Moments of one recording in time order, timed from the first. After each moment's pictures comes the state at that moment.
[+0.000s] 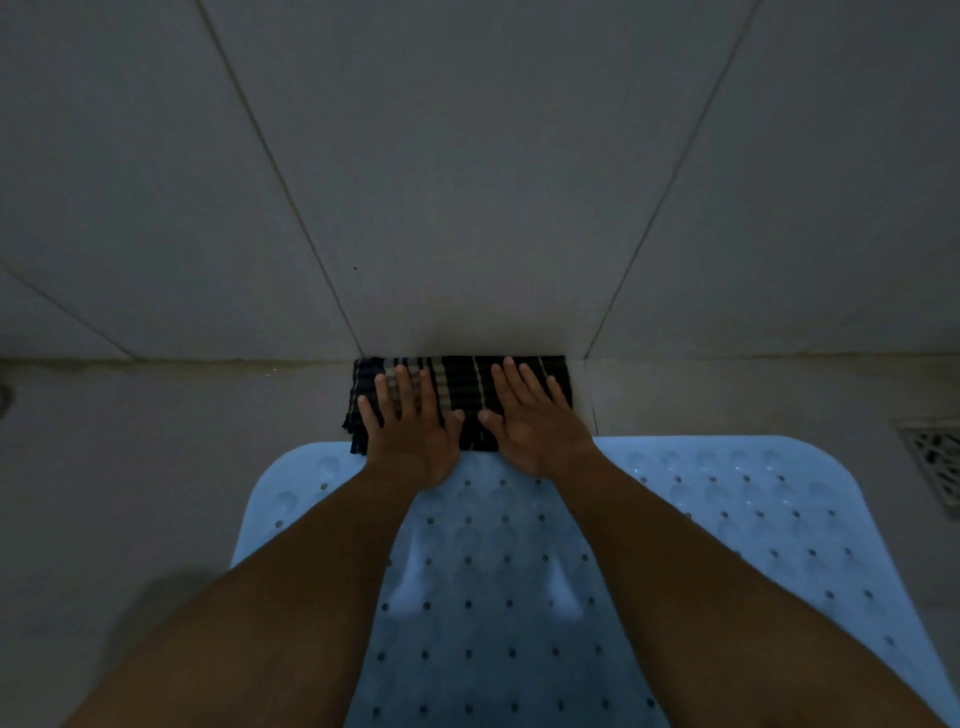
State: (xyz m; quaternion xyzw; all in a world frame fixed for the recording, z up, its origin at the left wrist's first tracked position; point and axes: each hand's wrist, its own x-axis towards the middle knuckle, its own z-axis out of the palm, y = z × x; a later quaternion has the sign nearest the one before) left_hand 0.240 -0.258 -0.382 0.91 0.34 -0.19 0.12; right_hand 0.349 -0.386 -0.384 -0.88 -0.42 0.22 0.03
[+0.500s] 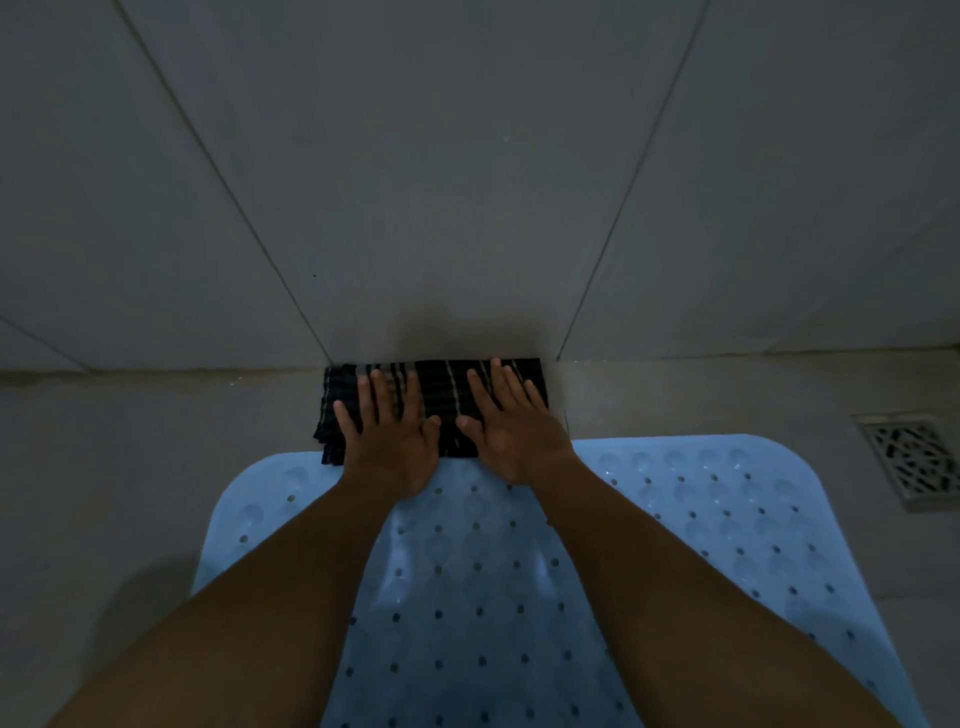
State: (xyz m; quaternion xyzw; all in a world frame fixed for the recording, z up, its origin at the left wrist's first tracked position) left_hand 0.246 -0.266 -0.383 0.92 0.32 -0.18 0.12; right_hand 0.354 -0.396 -0.383 -0.88 -0.41 0.21 0.04
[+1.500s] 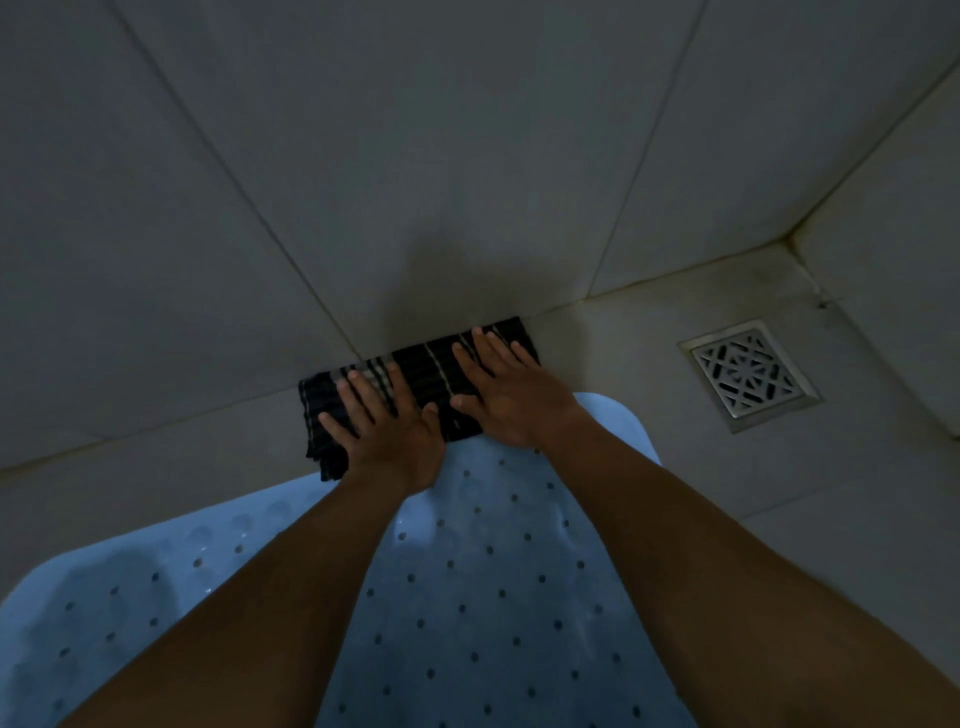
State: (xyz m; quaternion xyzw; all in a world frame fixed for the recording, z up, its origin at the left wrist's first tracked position) left_hand 0.384 -0.444 -0.384 0.91 0.31 -0.24 0.11; right_hand 0.484 -0.576 -0.386 -0.89 -0.39 0.21 0.06
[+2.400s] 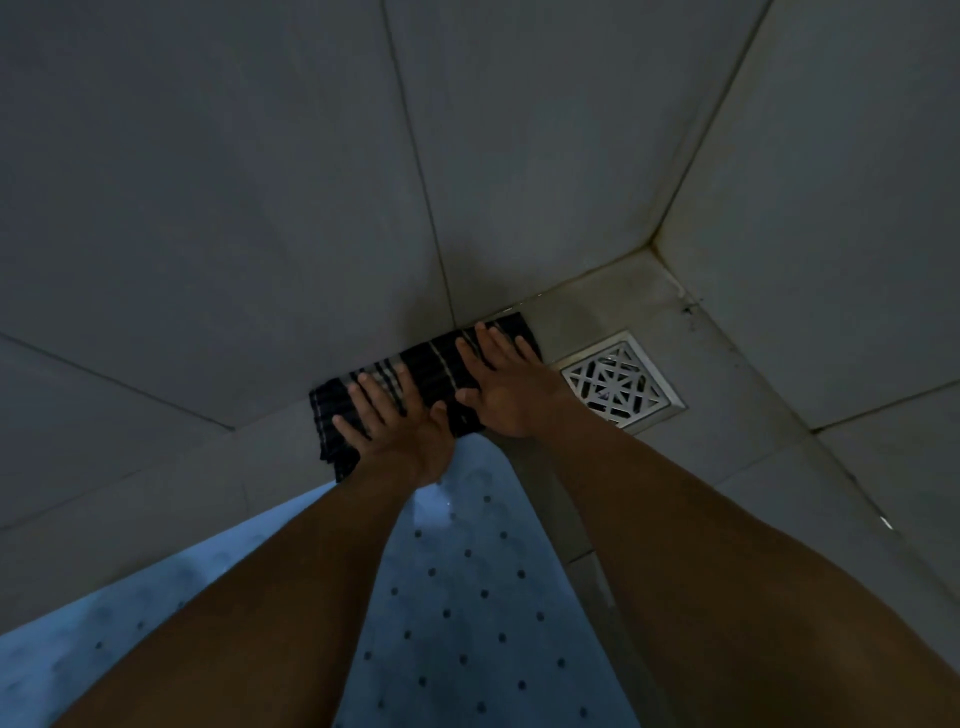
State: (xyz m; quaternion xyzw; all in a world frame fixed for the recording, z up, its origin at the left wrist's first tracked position) left_hand 0.489 -0.582 -0.378 0.91 0.28 -0.27 0.11; right_hand 0.573 -0.710 -0.383 -0.92 -0.31 0.24 0.05
